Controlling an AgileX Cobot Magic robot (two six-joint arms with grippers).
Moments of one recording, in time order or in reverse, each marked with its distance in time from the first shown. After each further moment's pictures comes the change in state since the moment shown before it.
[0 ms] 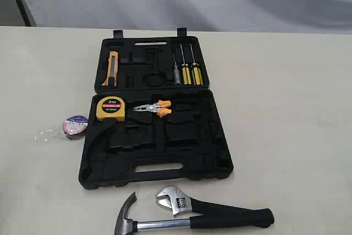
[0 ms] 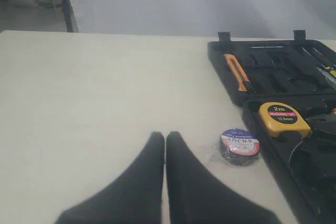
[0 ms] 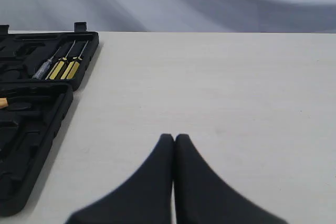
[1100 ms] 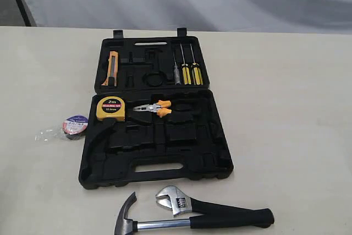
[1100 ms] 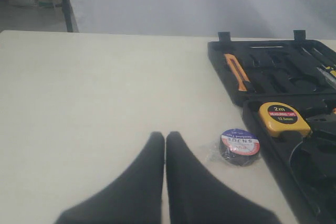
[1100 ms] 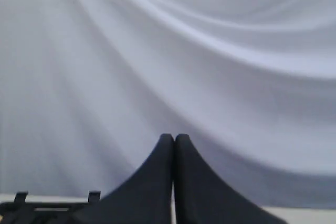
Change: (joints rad) left arm 0.000 0.000 0.000 0.000 0.000 0.000; right arm 0.000 0.000 0.002 0.000 -0.566 0.000
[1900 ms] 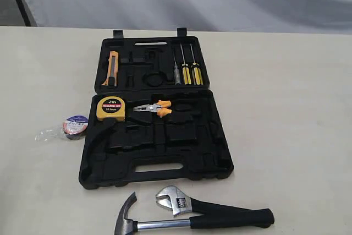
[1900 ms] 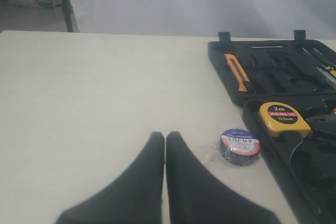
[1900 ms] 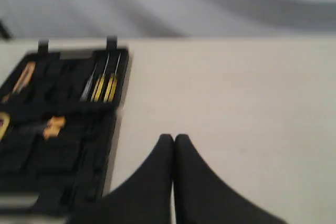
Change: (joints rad) left arm 0.000 0.000 0.000 0.000 0.000 0.000; right arm 0.000 0.453 -0.625 0.172 0.962 -0.103
